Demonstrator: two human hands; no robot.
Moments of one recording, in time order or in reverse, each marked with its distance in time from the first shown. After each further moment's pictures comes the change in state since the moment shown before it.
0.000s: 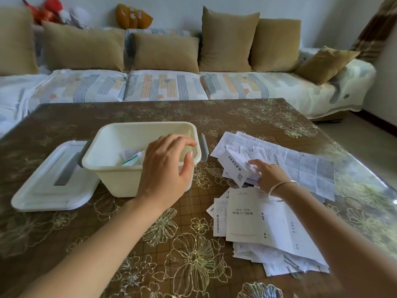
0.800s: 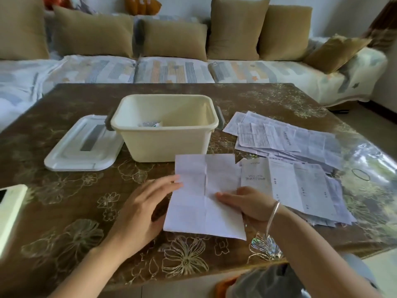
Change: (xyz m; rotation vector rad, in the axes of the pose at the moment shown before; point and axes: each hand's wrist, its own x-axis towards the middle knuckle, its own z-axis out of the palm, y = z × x) left_hand -0.169 -0.051 -0.043 -0.112 -0.325 -0.003; right_hand -0.154 -0.118 0.031 0.998 -0.491 0.251
